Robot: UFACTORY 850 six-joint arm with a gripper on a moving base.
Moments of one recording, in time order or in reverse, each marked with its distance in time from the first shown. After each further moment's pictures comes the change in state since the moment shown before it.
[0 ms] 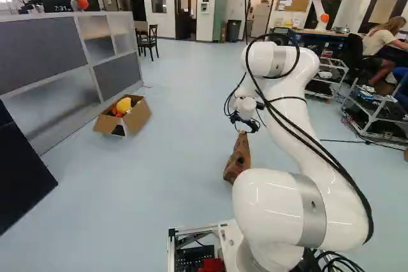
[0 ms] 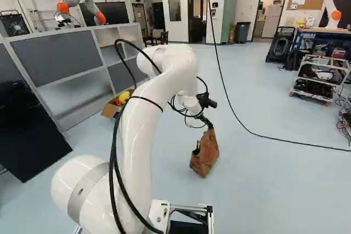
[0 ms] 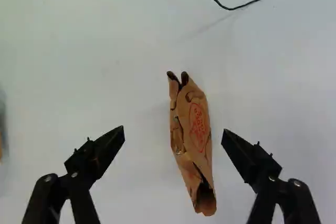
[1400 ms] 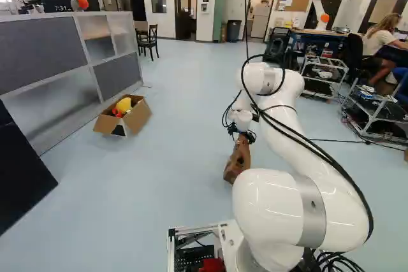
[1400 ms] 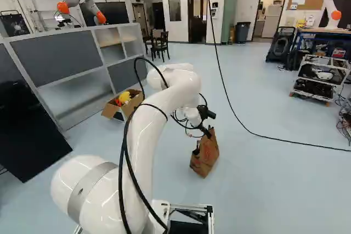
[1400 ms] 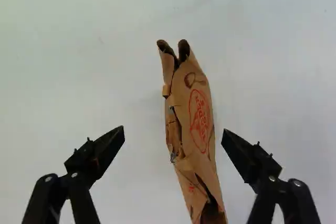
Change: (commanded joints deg) arm 0.0 -13.5 -10.3 0.0 -1.8 0.0
